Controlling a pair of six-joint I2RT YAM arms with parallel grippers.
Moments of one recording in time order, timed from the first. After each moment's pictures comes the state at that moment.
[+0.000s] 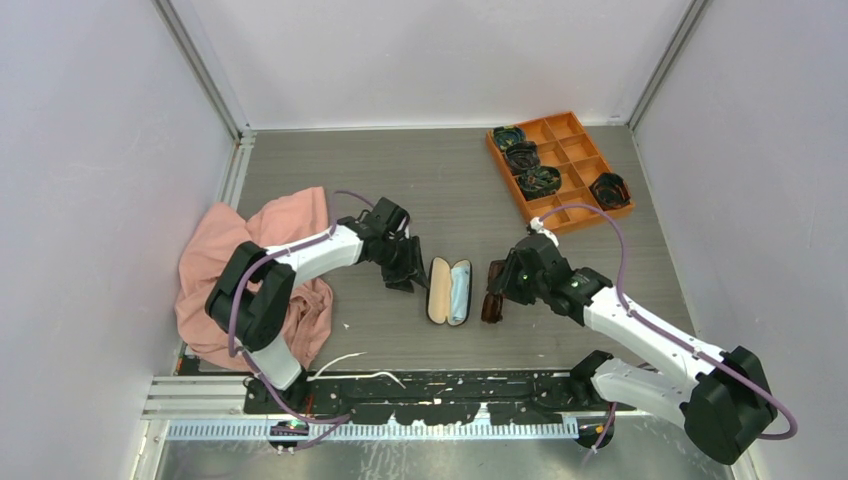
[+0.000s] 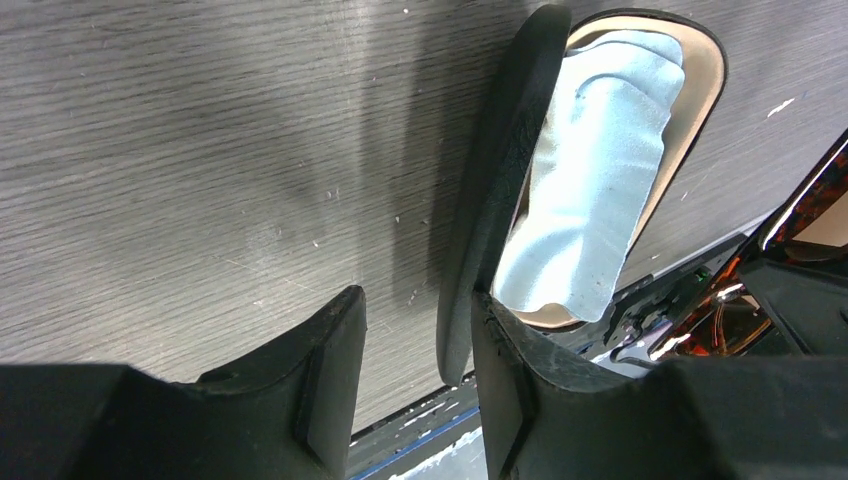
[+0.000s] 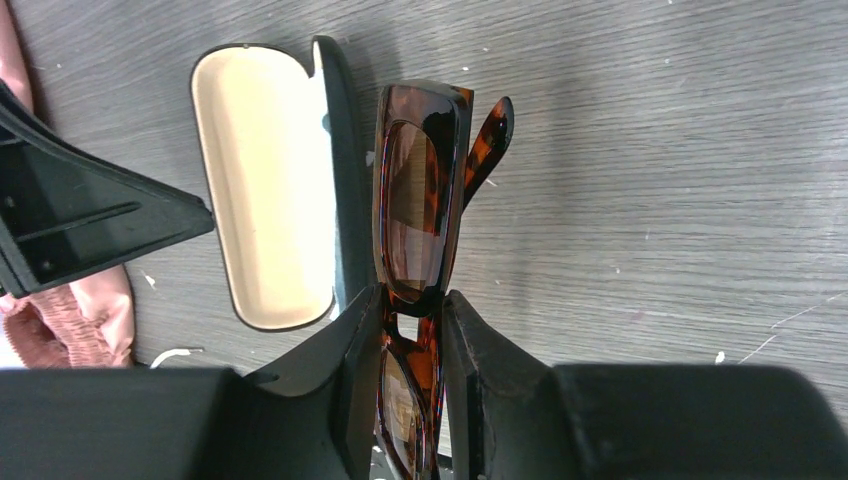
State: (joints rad) left arm -0.61 1.68 1.03 -0.48 0.36 -0.74; right arm 0.62 1.01 0.60 -0.45 0.05 0.89
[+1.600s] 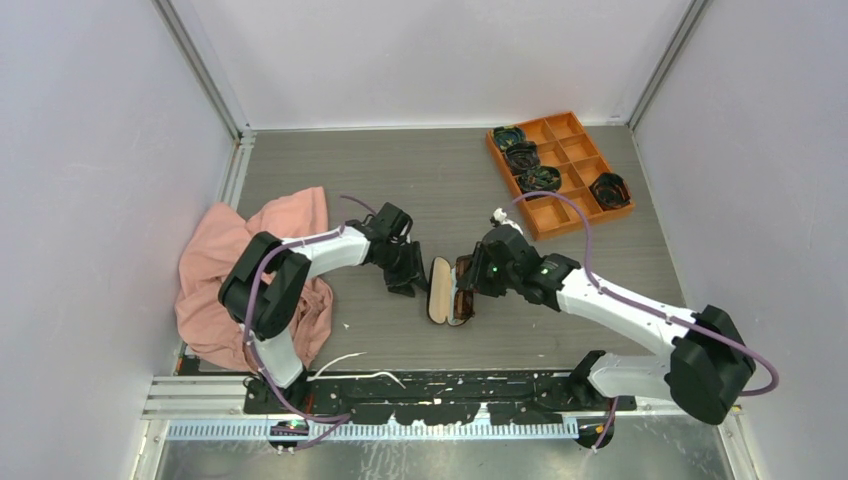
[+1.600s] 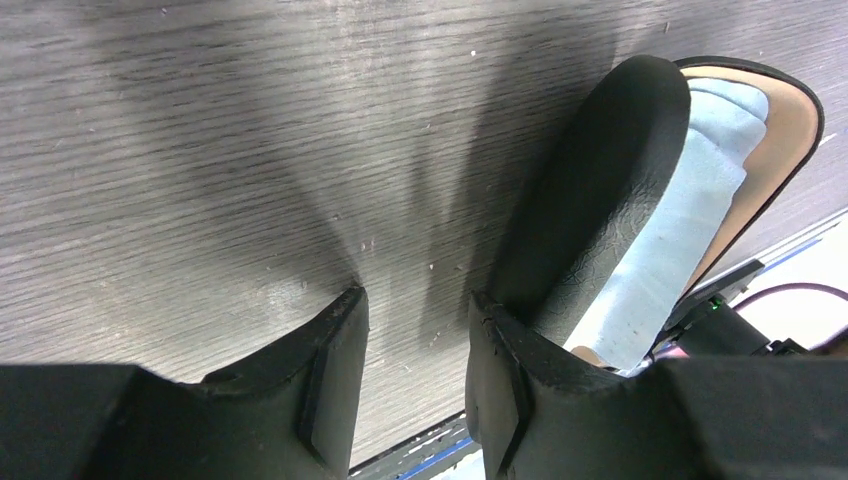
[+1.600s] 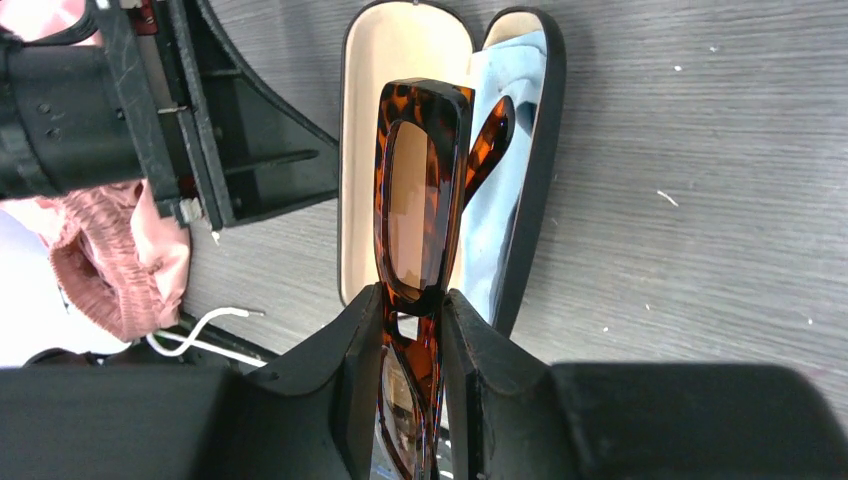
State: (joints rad) left arm -0.61 1.76 1.02 -0.42 0.36 -0.77; right arm 0.76 1.18 0.75 -0.38 0.01 0.91
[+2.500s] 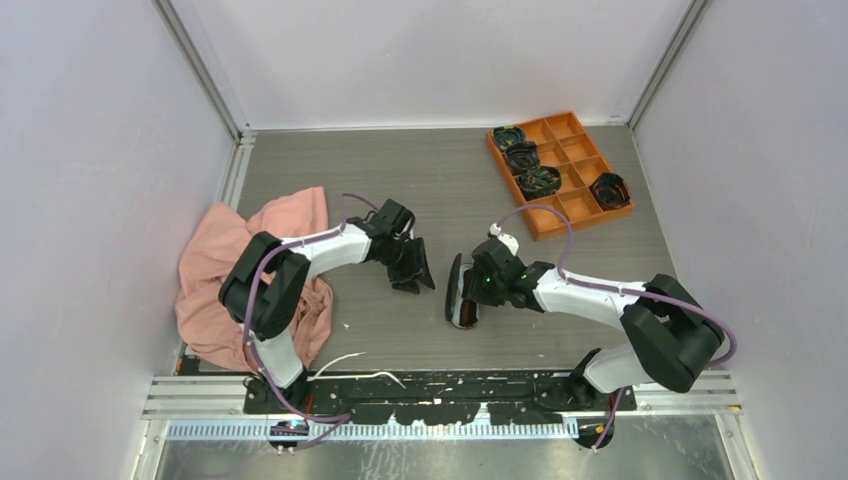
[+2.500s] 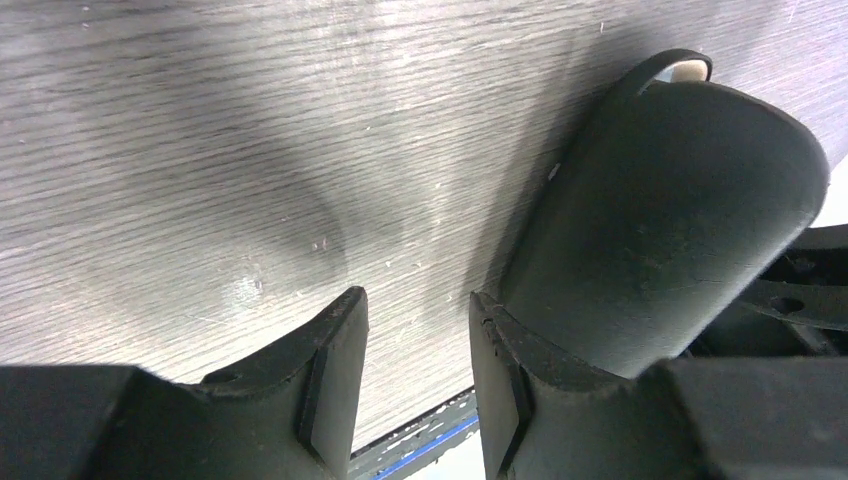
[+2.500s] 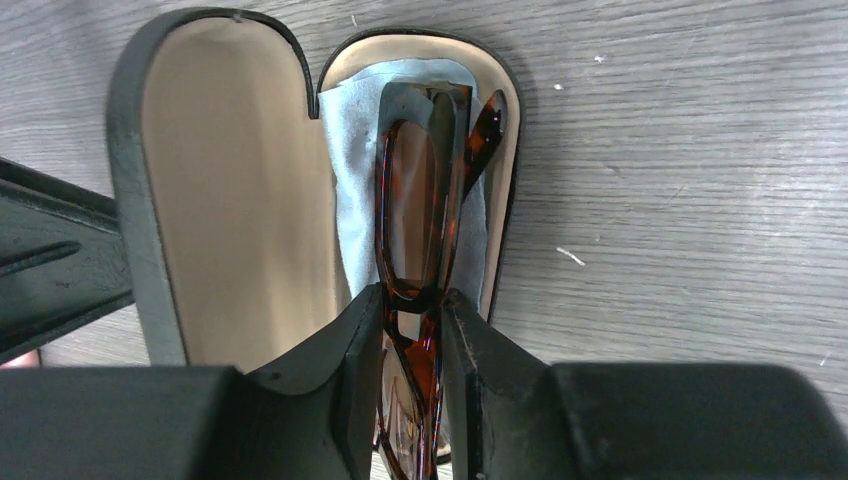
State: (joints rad) left arm -0.61 1.76 1.05 -0.42 0.39 -0.79; right arm 0.76 1.40 0.65 -0.21 0.11 0.91
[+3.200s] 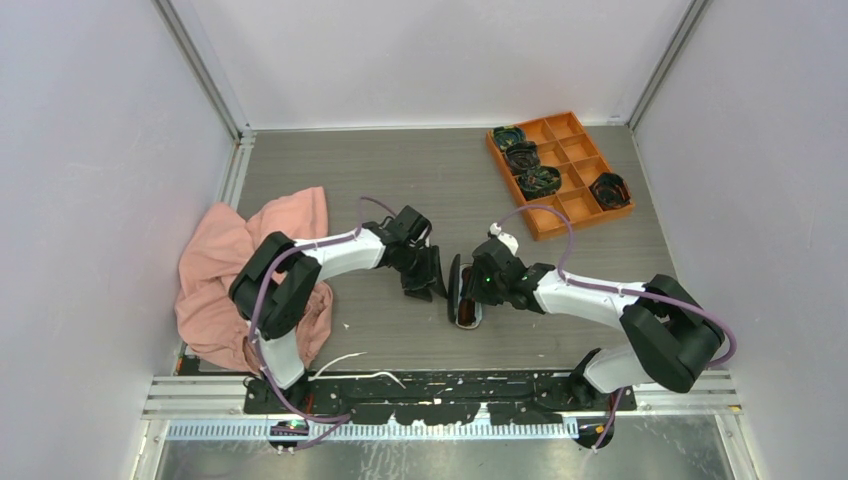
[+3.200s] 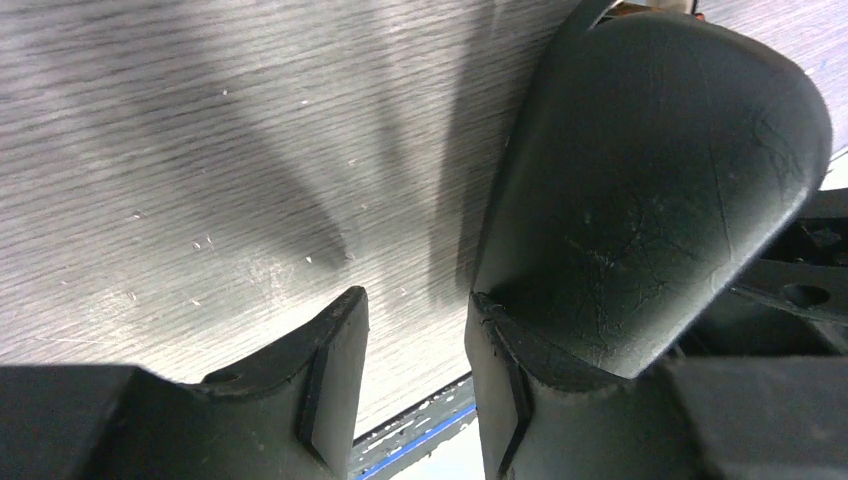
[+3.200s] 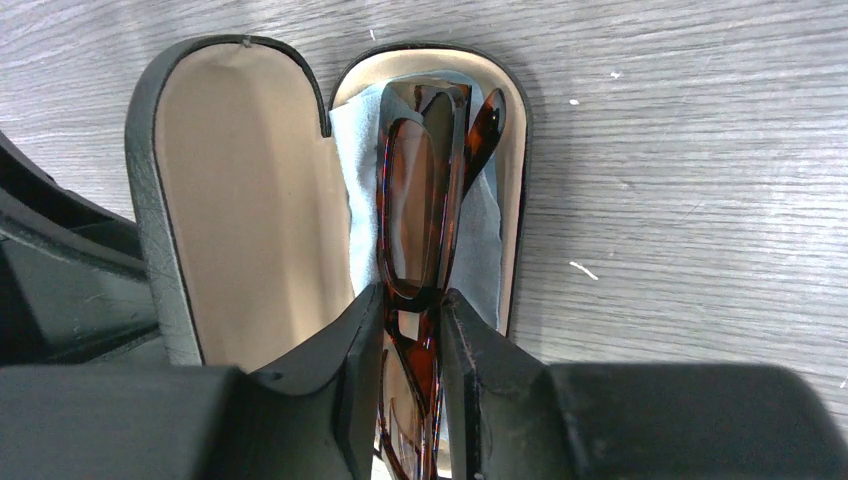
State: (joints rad) left arm -0.71 1.79 1.08 -0.41 0.39 -0.81; right arm 0.76 1.41 0.63 -0.15 0.11 0.92
